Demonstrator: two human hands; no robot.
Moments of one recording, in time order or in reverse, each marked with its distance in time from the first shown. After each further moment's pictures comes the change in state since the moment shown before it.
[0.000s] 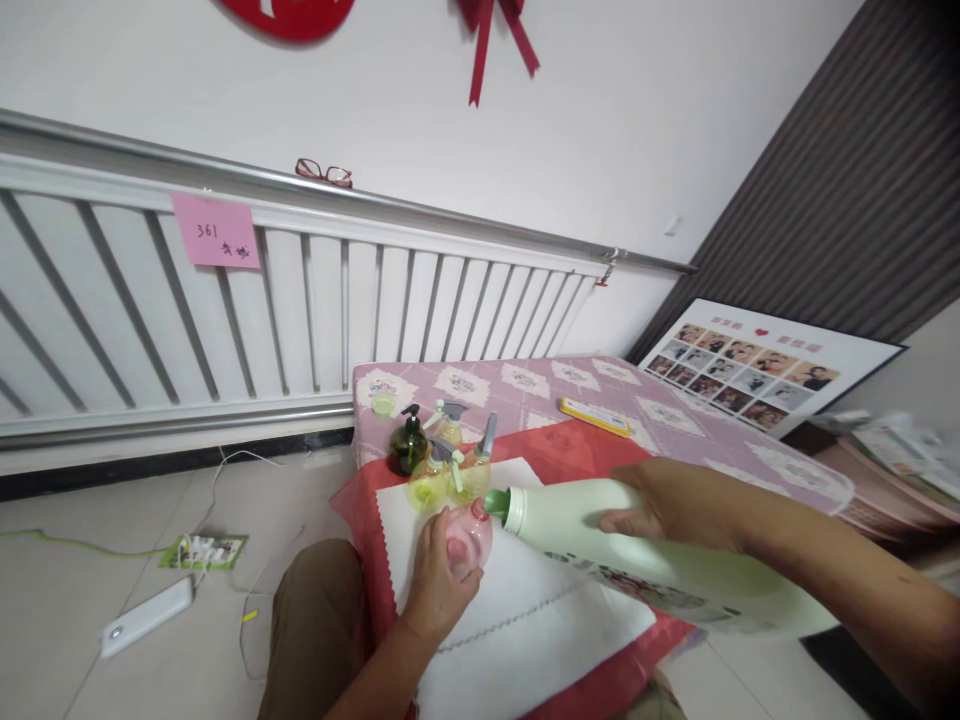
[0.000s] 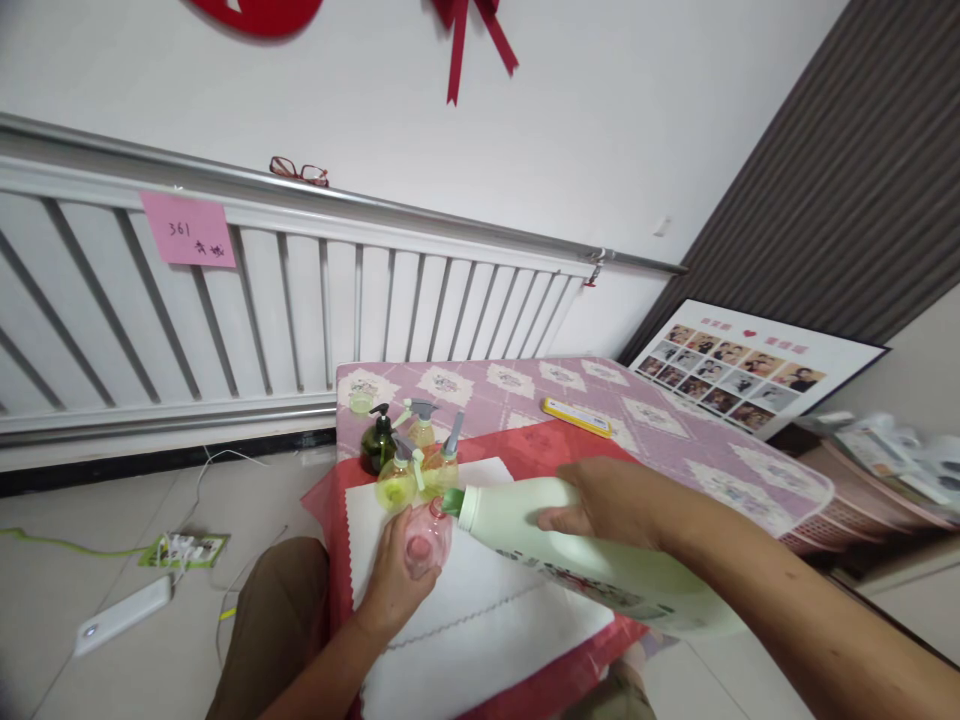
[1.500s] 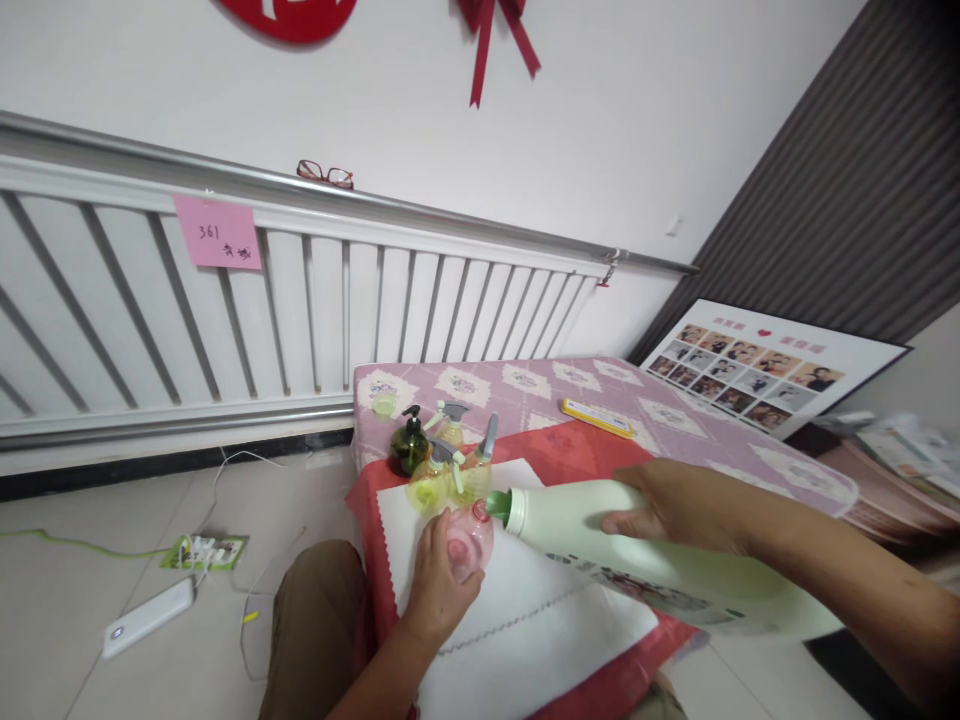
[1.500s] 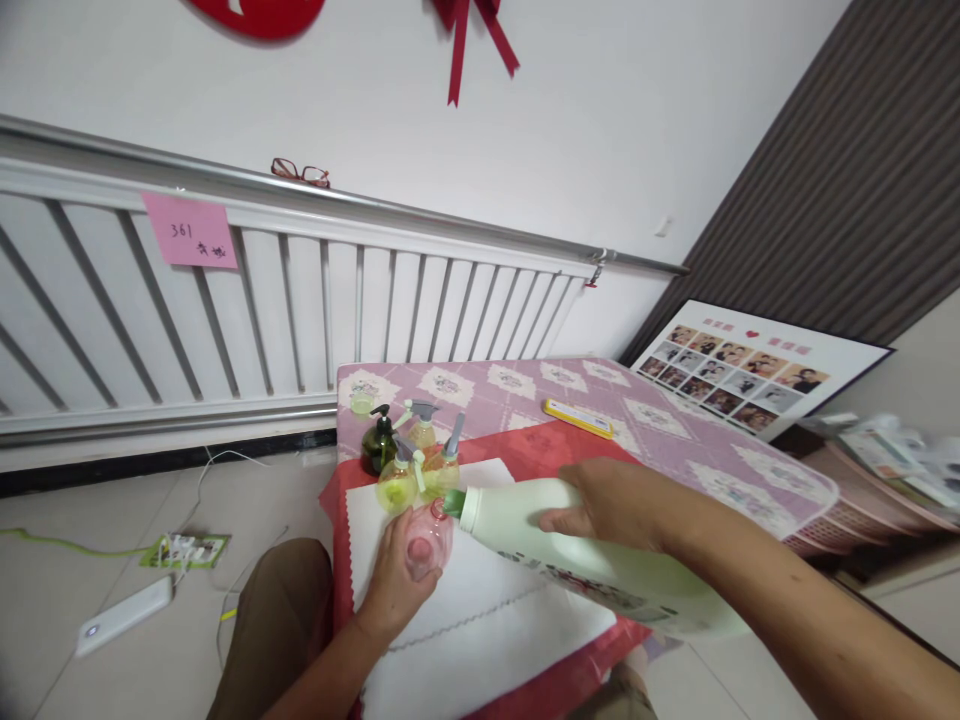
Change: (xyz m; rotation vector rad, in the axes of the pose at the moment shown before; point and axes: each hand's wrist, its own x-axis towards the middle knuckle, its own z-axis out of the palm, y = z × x) left_hand 0.000 0.001 0.000 0.009 0.007 -0.004; right_hand -0.005 -0.010 -0.009 0.015 -0.057 0.019
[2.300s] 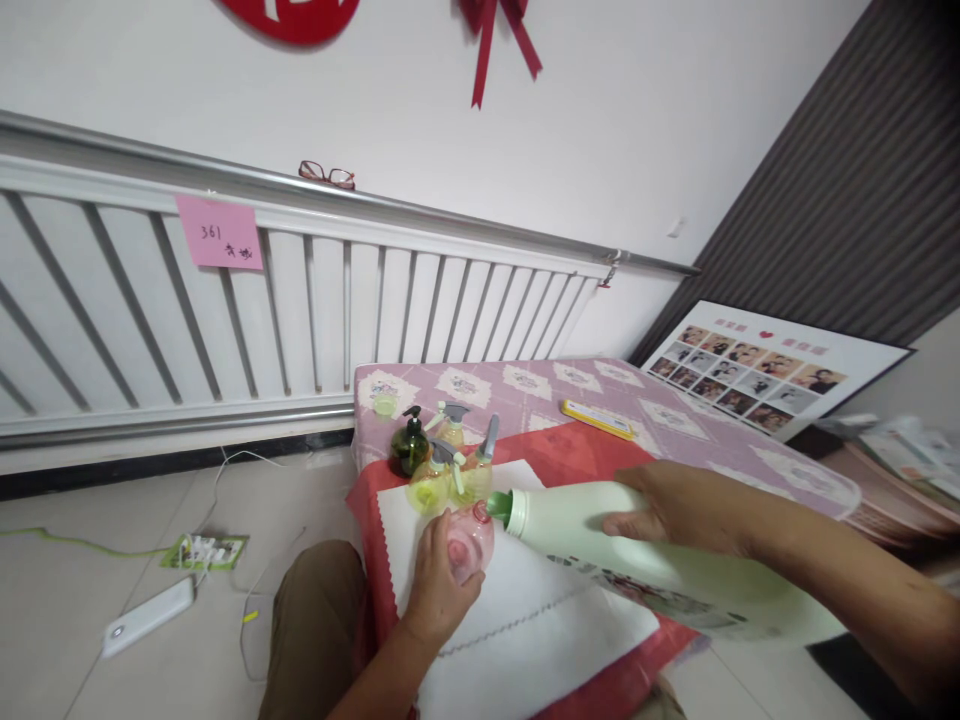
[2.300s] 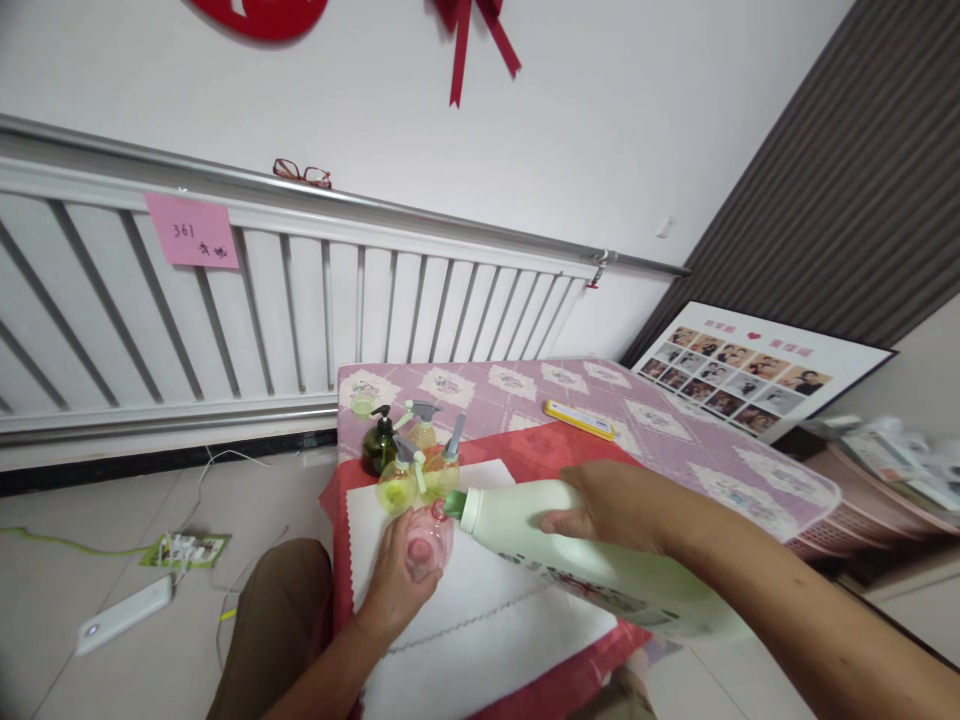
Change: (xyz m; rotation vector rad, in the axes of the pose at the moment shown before) left_hand 0.001 0.003 -0.002 -0.058 -0.015 -0.035; right_hand 0.001 0.001 0.000 0.030 0.010 -0.021
